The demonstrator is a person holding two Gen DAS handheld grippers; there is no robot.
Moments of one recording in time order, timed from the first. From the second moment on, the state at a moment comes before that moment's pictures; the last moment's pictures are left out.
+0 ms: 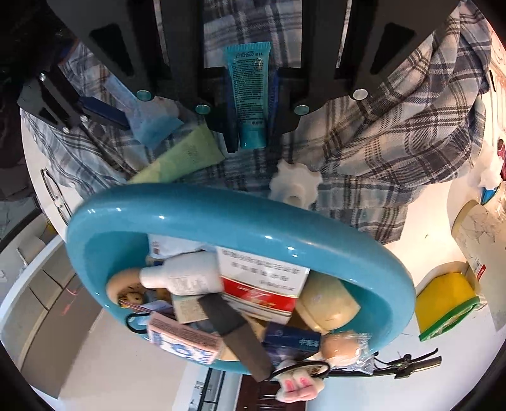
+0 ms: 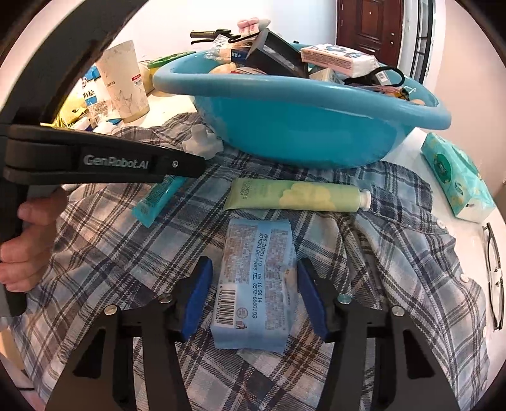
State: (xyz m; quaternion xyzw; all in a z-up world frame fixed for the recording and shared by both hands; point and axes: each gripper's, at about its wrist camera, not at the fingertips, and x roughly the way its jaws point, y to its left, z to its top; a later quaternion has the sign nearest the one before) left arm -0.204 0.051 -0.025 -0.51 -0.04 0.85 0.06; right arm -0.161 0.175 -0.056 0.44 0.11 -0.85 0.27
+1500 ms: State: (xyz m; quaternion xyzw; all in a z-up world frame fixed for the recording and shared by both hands) left arm -0.158 0.046 0.127 -0.34 -0.05 0.93 0.13; right arm -0.141 0.187 0.098 0.33 0.09 -0.92 0.21
